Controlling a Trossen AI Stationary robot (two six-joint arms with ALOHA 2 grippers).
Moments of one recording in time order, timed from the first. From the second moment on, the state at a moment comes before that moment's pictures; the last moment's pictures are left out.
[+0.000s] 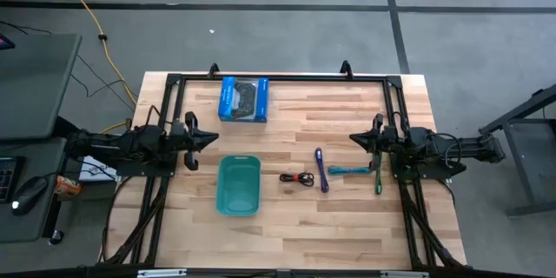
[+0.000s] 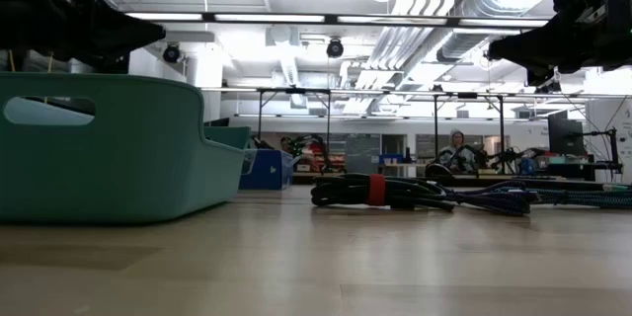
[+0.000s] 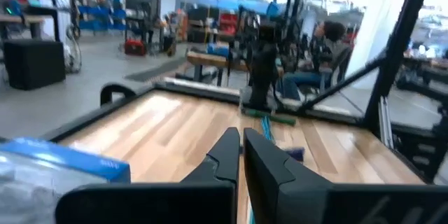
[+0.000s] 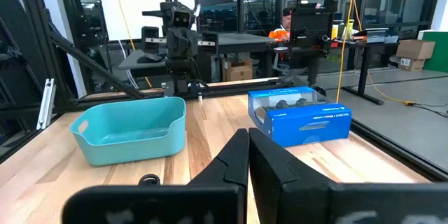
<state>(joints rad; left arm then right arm) 0.05 0.03 0.02 0.08 -0.25 -0.11 0.05 0.01 0.01 0.05 0.23 0.02</state>
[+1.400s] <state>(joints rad) 0.05 0.22 0.48 -0.02 -0.33 0.03 0.05 0.01 0.01 0.05 0.23 0.02</state>
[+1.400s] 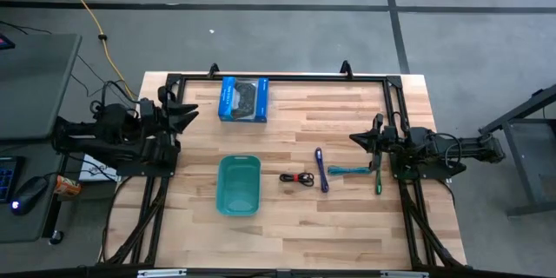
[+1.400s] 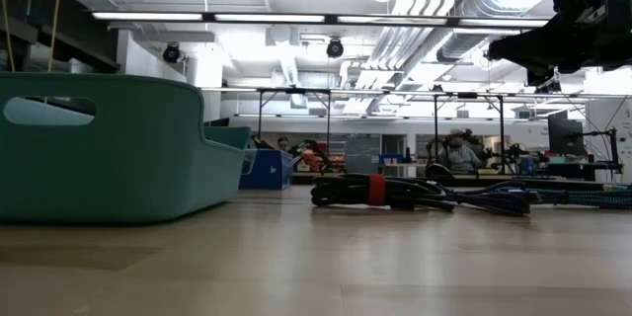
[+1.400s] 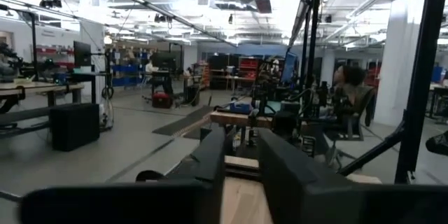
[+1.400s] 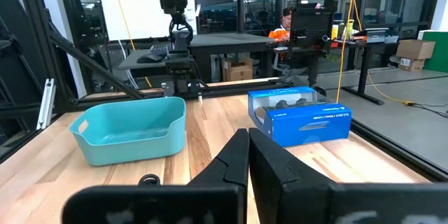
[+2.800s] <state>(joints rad) 0.05 0.90 0.48 0.45 -0.15 -0.03 0.05 0.01 0.01 0.05 0.23 0.02</state>
